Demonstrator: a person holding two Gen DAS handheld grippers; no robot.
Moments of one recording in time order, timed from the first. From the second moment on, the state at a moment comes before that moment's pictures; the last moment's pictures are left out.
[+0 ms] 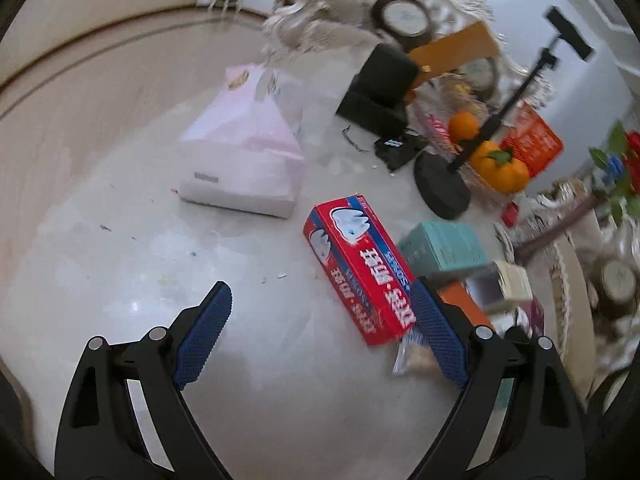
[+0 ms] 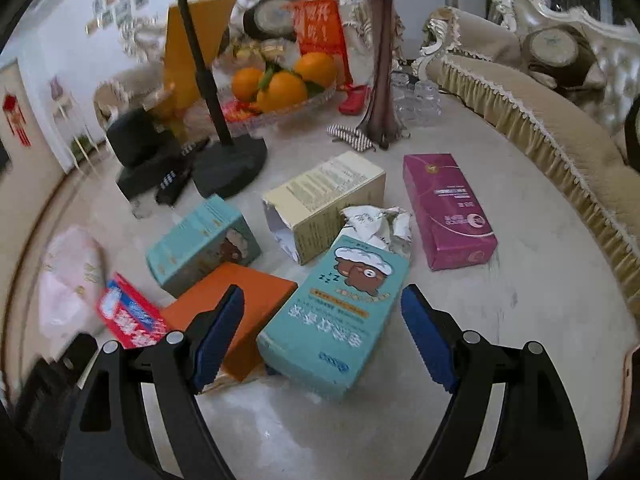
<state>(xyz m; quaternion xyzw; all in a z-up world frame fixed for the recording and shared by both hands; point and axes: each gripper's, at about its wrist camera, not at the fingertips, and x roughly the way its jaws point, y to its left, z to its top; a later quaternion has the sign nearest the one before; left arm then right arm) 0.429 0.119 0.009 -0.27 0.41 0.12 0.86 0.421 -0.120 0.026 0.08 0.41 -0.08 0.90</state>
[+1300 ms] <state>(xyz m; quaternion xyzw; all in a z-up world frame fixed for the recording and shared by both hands) 0.473 0.093 -0.031 -0.10 0.50 0.14 0.85 0.391 -0.181 -0.005 0.02 0.46 0.06 0.88</state>
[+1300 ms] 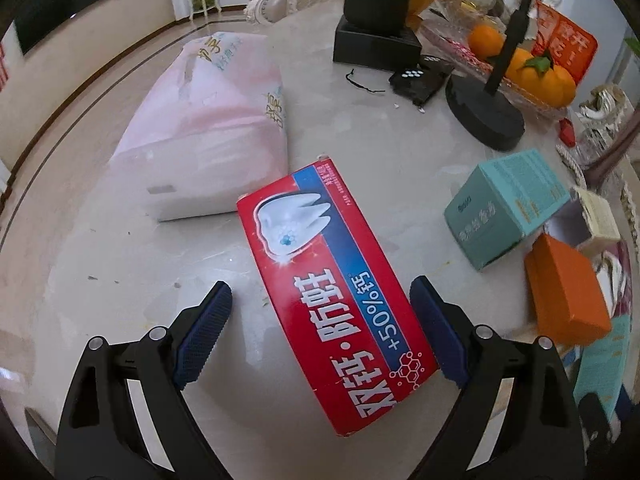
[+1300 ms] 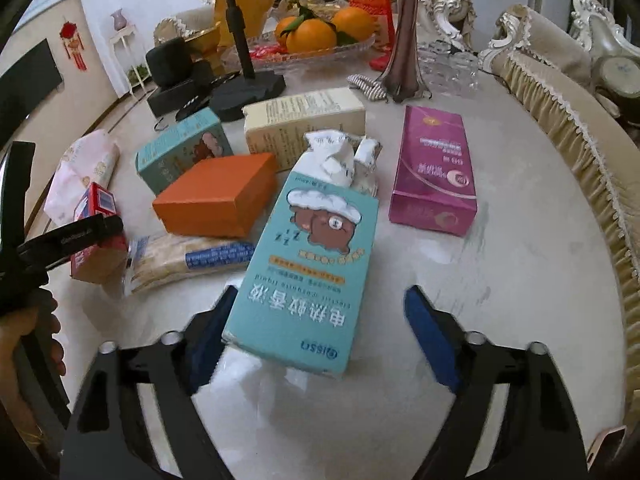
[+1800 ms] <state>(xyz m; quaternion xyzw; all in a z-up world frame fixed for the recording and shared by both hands) 0.378 0.090 0.013 -0.09 0.41 0.04 0.91 0.312 -0.219 0.031 0.09 0.39 0.13 0.91</state>
